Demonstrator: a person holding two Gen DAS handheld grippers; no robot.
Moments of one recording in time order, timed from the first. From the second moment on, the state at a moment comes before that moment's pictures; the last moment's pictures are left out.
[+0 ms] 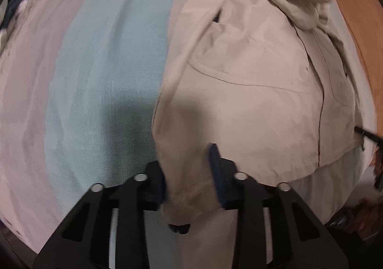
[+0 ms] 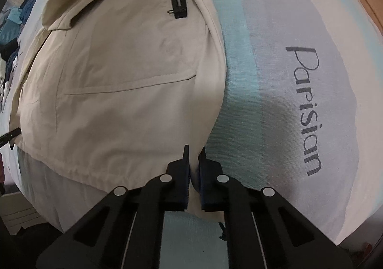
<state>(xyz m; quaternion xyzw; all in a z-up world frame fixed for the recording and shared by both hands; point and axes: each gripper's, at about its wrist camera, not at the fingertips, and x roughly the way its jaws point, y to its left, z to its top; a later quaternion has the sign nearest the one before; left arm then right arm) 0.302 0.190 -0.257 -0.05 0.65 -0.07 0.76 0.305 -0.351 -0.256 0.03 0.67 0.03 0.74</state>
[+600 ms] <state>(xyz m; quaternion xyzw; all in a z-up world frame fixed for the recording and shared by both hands) 0.302 0.171 -0.231 -0.01 0.65 -0.07 0.75 0.309 -0.349 -0.227 0.02 0.66 0.04 0.75</state>
